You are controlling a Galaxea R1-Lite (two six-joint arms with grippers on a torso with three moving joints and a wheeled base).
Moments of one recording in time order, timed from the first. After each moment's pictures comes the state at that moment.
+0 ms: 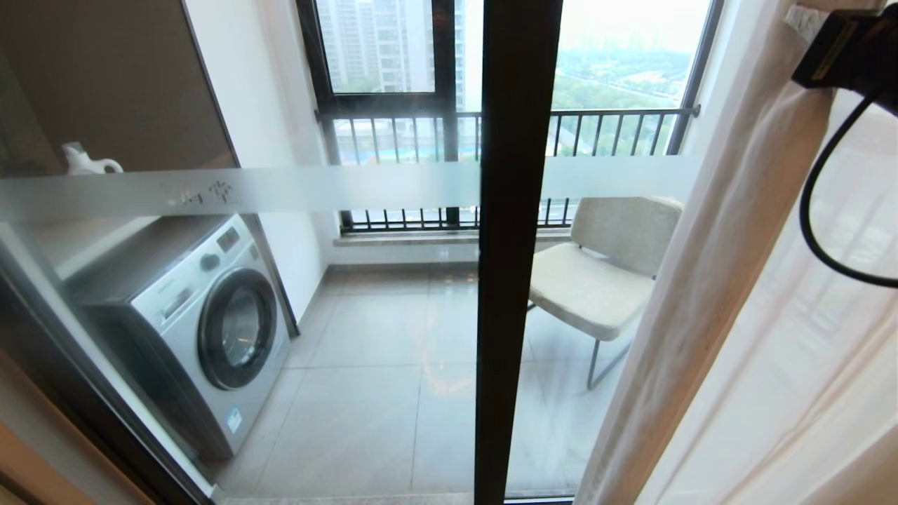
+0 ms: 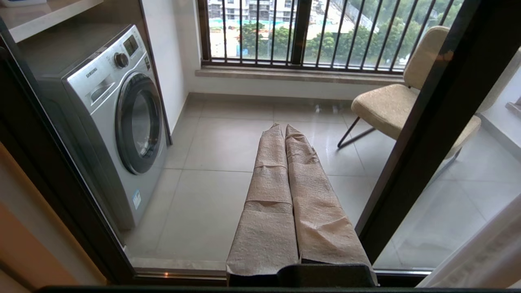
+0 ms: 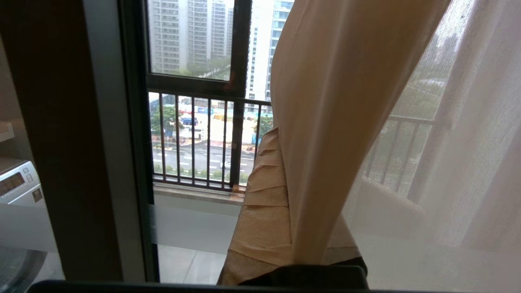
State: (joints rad) left arm 0.00 0.00 0.00 -0.01 0.03 -0.06; right arm 0.18 1.49 -1.22 -0.63 -0.03 -0.10
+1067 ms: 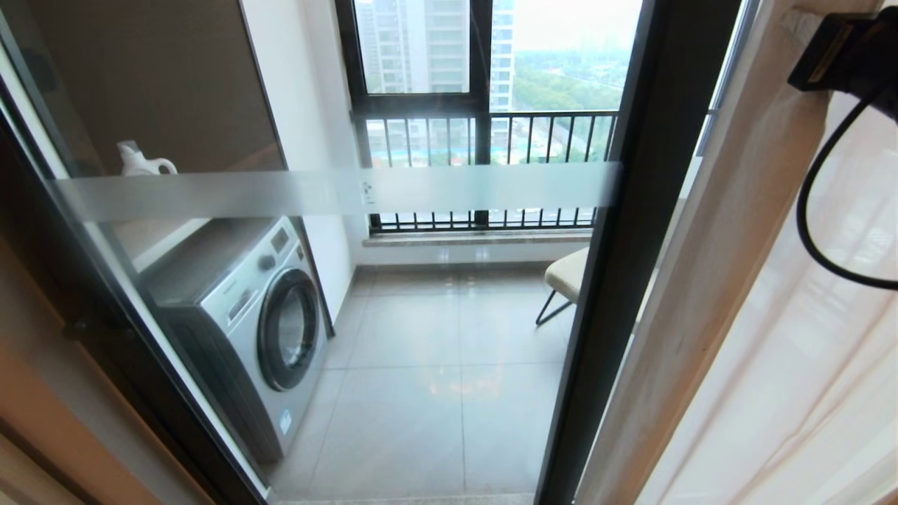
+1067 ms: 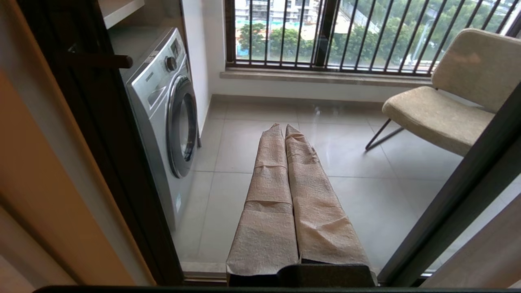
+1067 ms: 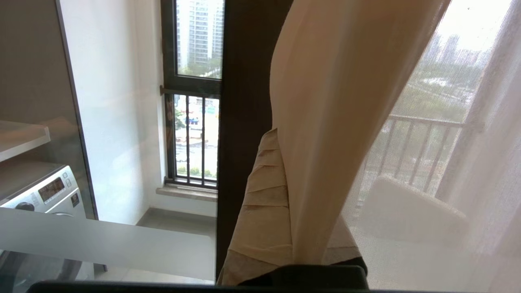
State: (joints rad) left arm 0.00 0.00 0.00 -0.01 0.03 -0.06; right arm 0.18 1.50 -1.21 -0.63 -0.03 -0.10
